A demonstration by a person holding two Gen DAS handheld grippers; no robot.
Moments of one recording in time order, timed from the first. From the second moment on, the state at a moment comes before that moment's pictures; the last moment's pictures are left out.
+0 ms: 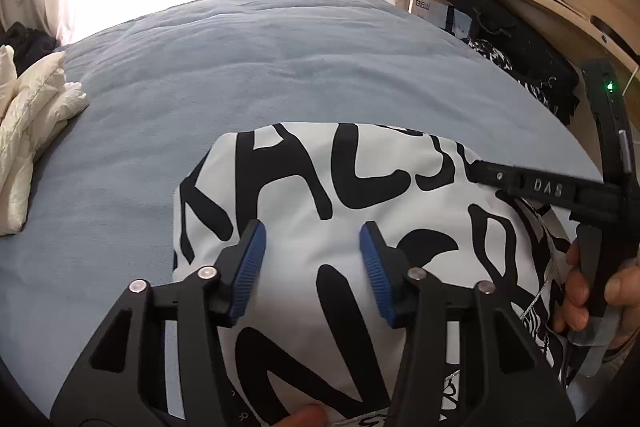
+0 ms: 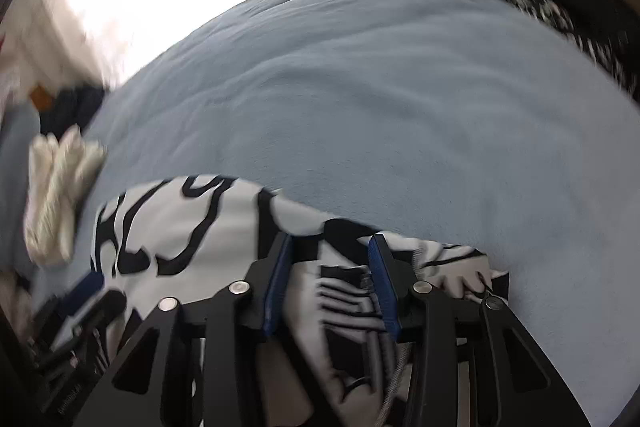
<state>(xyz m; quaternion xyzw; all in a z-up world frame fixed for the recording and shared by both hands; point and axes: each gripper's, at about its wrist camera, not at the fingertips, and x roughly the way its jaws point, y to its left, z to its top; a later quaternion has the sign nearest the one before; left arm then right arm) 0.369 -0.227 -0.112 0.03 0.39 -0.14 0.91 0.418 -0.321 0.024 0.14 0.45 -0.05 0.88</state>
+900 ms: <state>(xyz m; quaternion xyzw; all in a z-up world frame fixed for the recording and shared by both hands) 0.239 -0.173 -0.125 -0.01 0.42 -0.09 0.90 0.232 -0.284 0.047 0.05 0.48 0.03 0.87</state>
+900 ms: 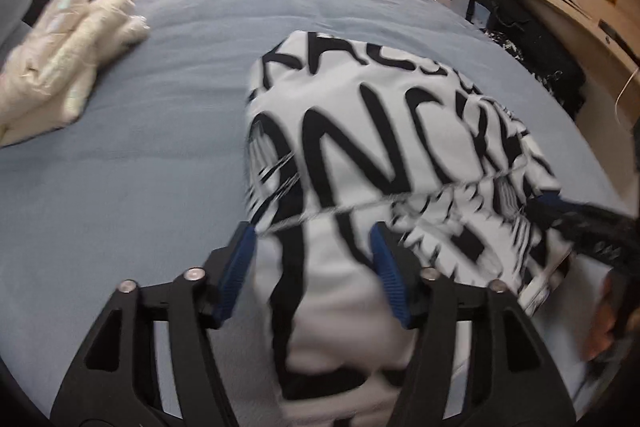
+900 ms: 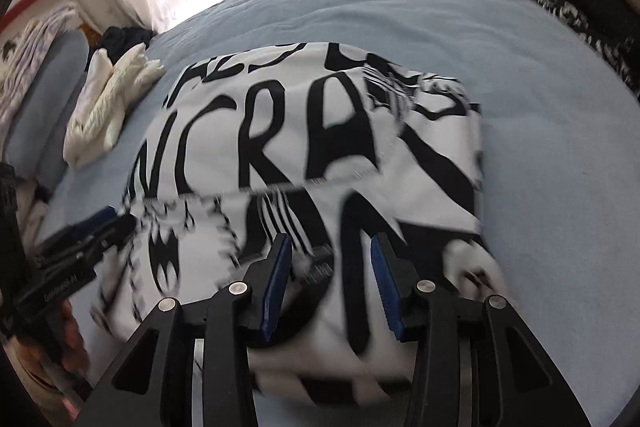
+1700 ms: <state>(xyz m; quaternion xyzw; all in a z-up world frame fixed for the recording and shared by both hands) 0.168 -0.138 -0.089 -0.05 0.50 -0.13 0.86 0.150 -0.313 0.134 0.06 0.49 0.03 0.87</state>
